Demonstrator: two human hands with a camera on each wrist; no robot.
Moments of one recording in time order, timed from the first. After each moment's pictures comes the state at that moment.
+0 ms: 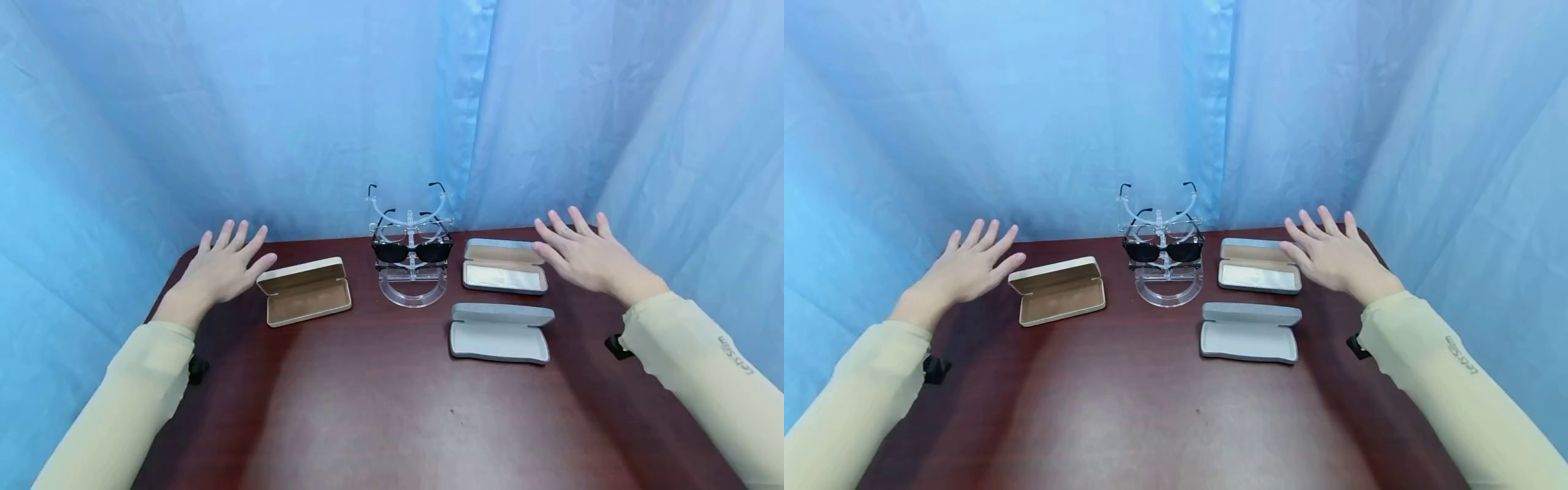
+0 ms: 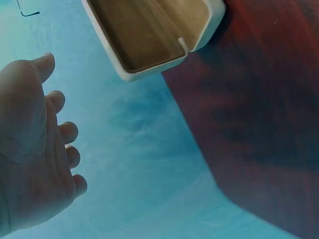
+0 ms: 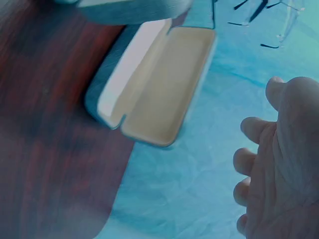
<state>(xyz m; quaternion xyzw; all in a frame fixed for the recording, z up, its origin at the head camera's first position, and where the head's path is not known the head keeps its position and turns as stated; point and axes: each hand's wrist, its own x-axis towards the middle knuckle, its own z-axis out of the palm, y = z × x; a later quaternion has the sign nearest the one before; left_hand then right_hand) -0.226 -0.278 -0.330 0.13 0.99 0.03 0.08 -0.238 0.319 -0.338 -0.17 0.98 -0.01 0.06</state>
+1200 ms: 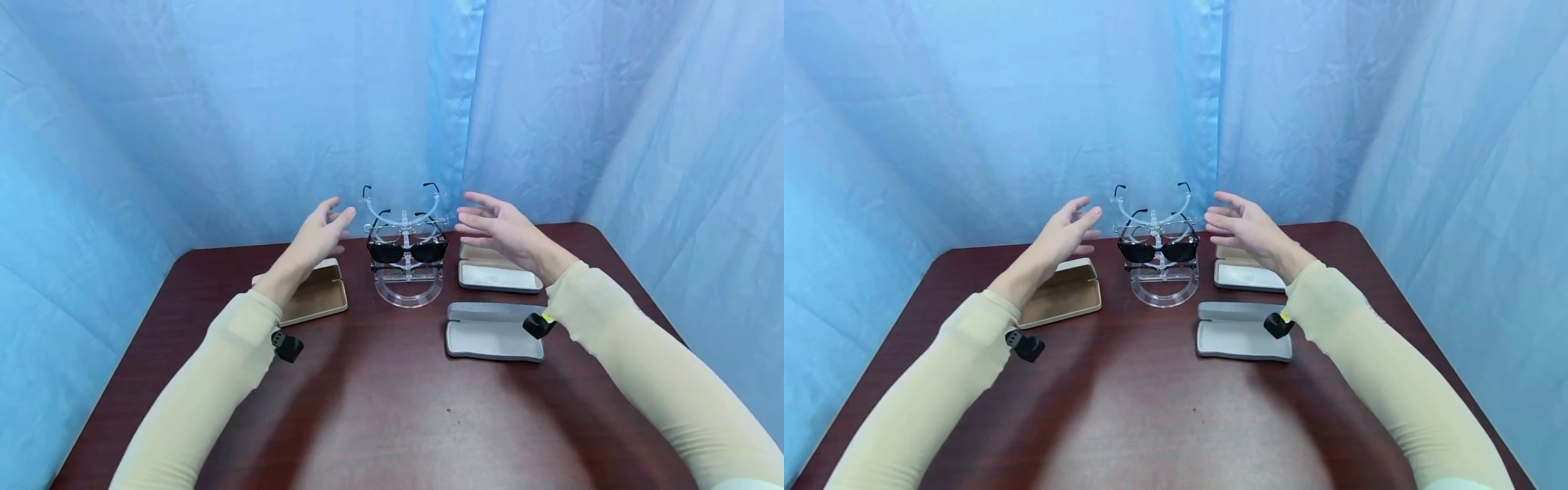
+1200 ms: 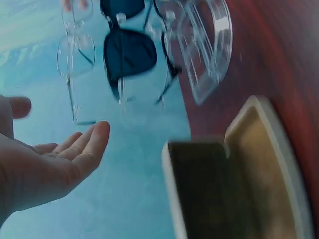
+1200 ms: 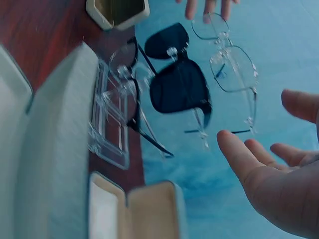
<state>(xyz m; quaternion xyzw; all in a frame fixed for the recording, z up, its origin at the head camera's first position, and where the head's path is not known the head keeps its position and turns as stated) -0.258 -0.129 -0.317 0.04 0.81 0.57 0.10 -0.270 0.215 -0.324 -0.08 0.70 -0.69 0.18</state>
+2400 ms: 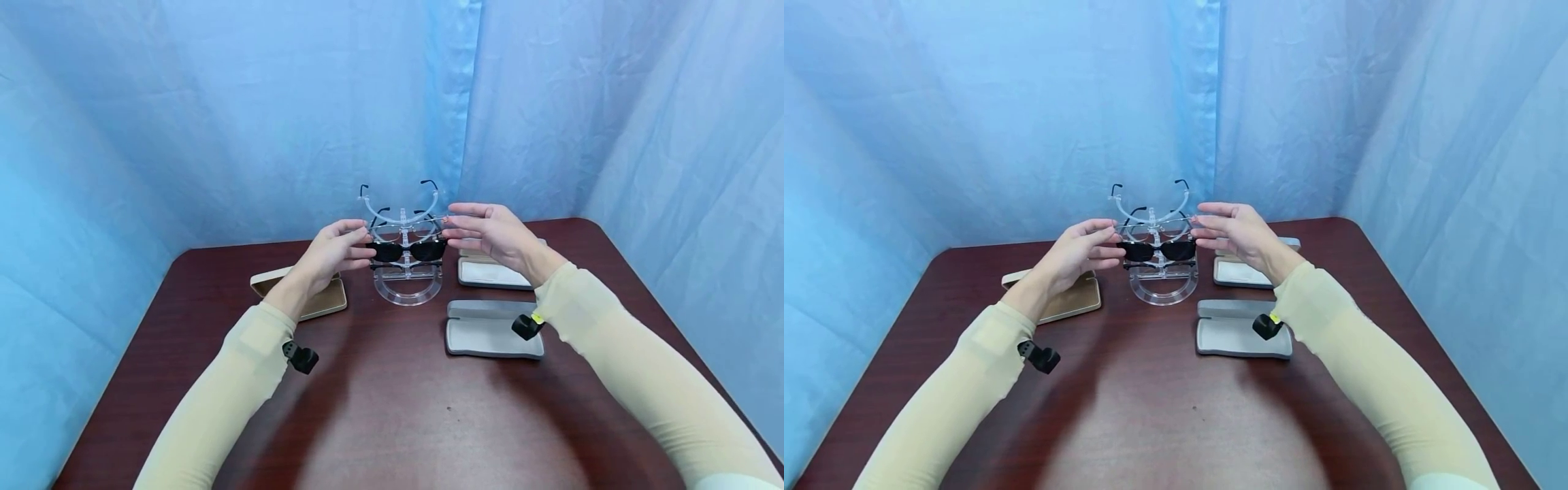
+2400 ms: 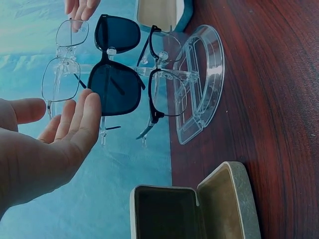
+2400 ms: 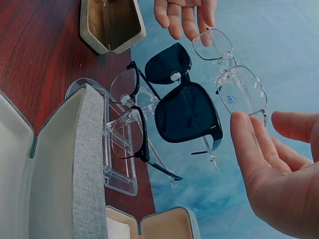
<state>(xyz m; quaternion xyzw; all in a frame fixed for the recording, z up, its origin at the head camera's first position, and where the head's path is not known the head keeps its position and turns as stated) -0.249 -0.114 -0.339 0.01 0.69 0.70 0.18 -0.268 0.196 -0.330 -0.04 0.63 -0.75 0.20</state>
